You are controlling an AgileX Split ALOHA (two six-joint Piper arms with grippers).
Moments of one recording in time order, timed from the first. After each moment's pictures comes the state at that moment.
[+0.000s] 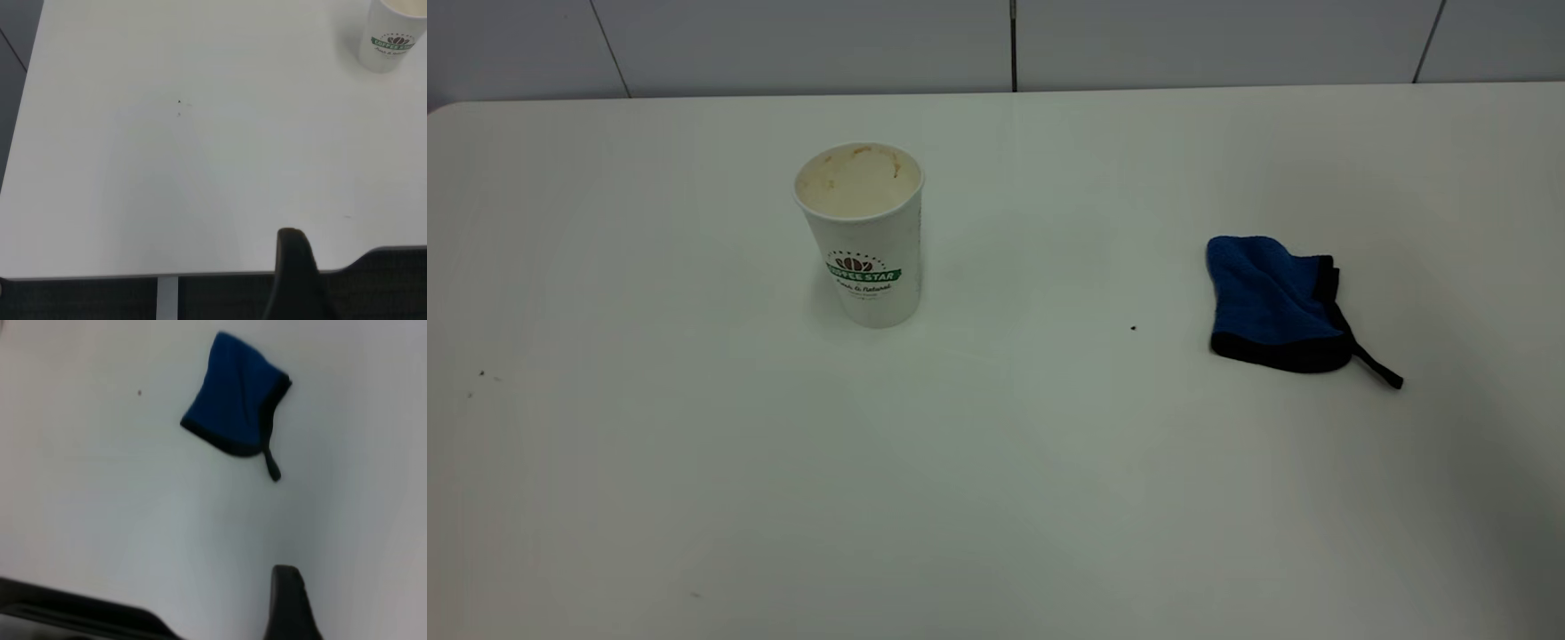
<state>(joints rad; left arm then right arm) 0.03 -0.02 -0.49 -0.05 1.12 0.05 0.18 1.26 -1.02 -0.03 0.89 0.03</state>
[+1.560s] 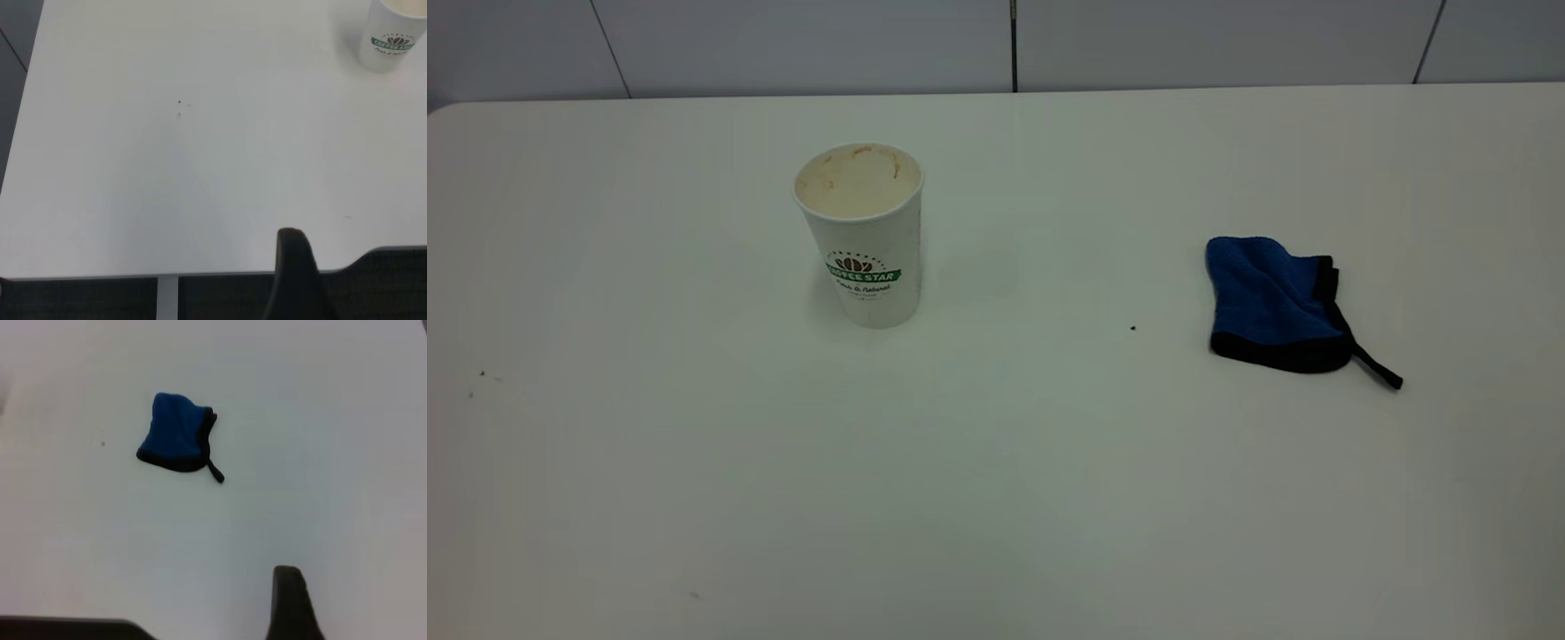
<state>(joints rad) 0.03 -0.02 -0.49 -0.05 1.12 0.05 0.02 -0.01 -0.47 -0.03 1.11 0.07</state>
